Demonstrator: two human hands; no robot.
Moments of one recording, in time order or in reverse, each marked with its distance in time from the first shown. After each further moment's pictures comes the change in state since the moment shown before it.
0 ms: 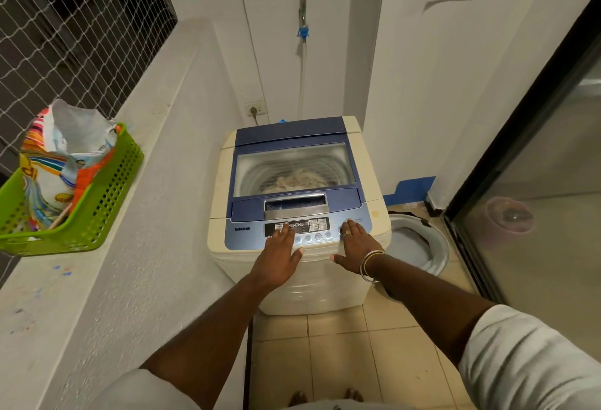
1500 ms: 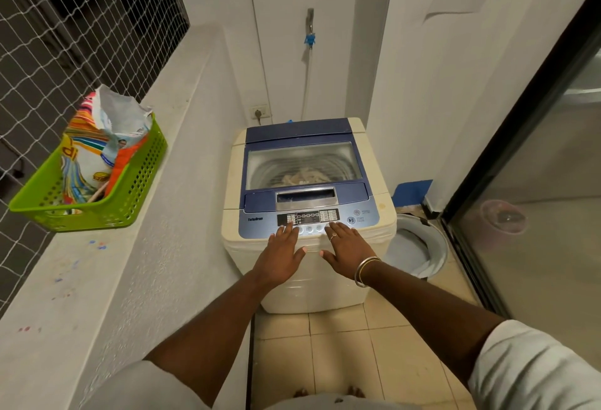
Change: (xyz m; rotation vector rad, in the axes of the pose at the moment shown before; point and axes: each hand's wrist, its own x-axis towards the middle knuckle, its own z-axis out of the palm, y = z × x) left_hand -0.045 -0.018 -0.011 0.034 0.013 0.044; right_hand -0.053 -0.069 0.005 -0.062 0.168 -0.157
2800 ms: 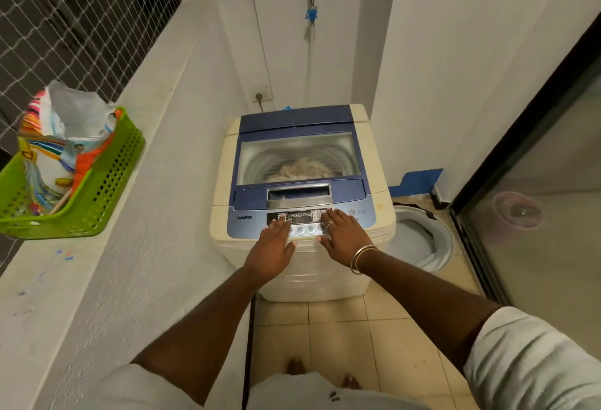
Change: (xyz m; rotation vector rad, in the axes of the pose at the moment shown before) left_hand 0.037 0.005 0.007 -0.042 0.046 -0.037; right_hand 0.041 0.040 -0.011 0.033 0.015 -0.048
